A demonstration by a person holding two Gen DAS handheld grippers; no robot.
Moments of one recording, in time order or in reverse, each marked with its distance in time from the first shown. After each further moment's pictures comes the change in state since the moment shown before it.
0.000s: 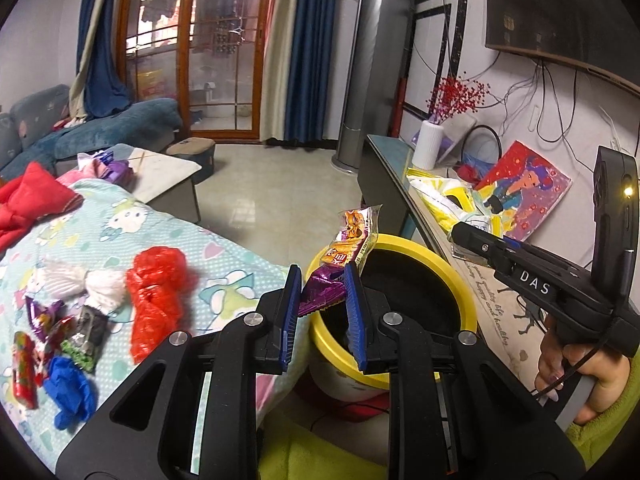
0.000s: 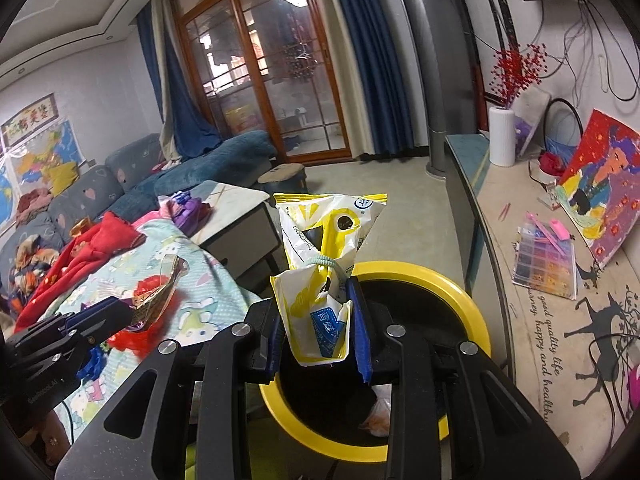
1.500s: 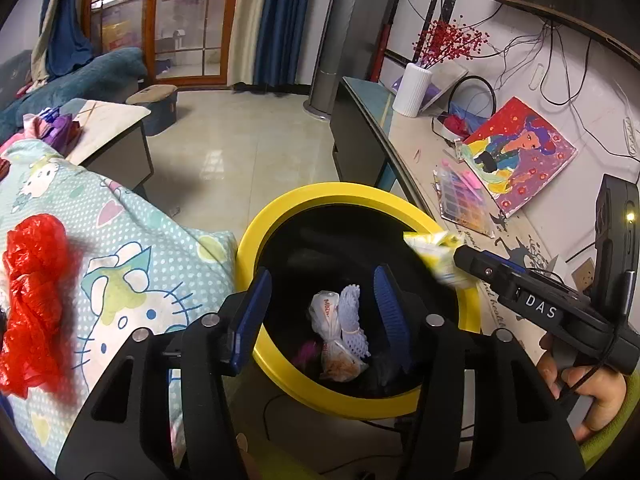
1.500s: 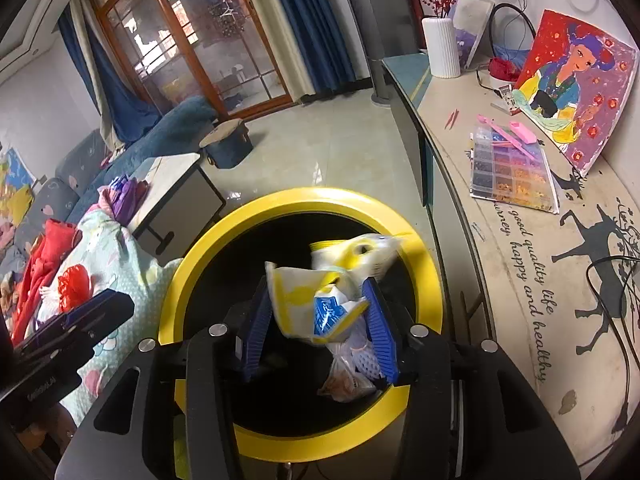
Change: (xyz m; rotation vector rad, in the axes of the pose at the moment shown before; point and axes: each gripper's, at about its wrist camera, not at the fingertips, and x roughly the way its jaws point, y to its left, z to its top) left arm 0.109 -0.025 -0.007 -0.017 0.196 -0.104; right arm 0.056 -0.088 -0.033 0.186 0.179 -0.119
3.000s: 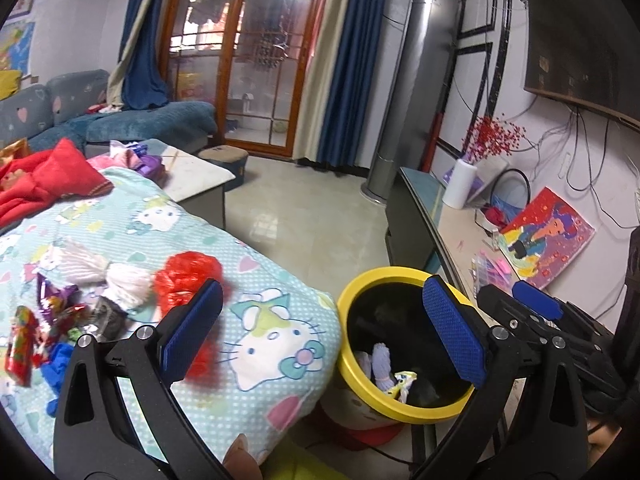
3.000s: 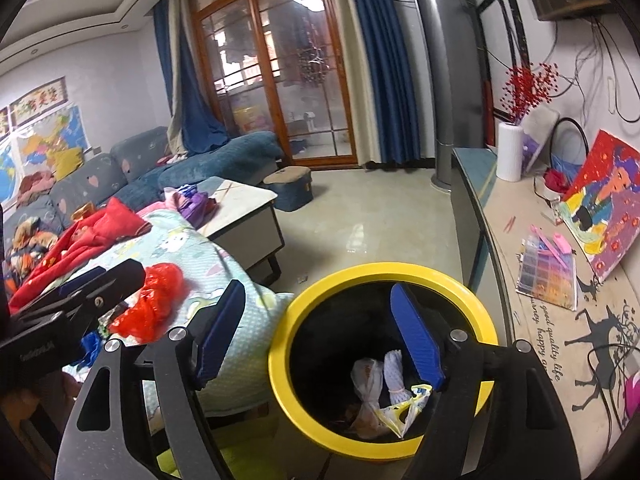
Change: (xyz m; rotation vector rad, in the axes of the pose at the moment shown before) left arm -0.120 0.046 -0.014 -0.129 -0.314 0.187; right arm -0.078 0.118 -0.012 -0.277 -0.216 0.131
